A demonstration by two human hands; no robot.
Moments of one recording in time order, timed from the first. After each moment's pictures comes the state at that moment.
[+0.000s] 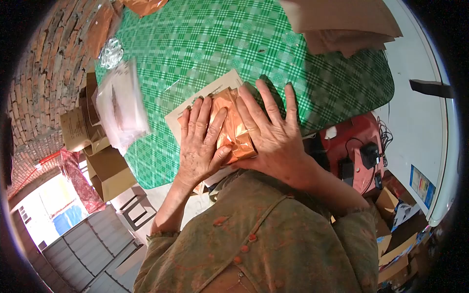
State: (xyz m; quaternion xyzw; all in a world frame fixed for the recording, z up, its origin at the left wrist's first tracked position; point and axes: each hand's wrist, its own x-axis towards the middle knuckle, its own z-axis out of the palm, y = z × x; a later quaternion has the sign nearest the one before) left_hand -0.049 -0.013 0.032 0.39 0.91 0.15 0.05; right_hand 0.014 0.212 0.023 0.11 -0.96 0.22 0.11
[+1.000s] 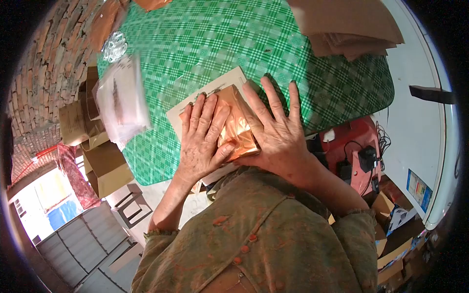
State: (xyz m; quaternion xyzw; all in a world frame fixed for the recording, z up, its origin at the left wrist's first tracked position) left_hand -0.048 -0.017 0.027 0.40 0.90 0.16 0.04; right_hand 0.010 0.216 0.023 0.13 -0.95 0.24 0.13
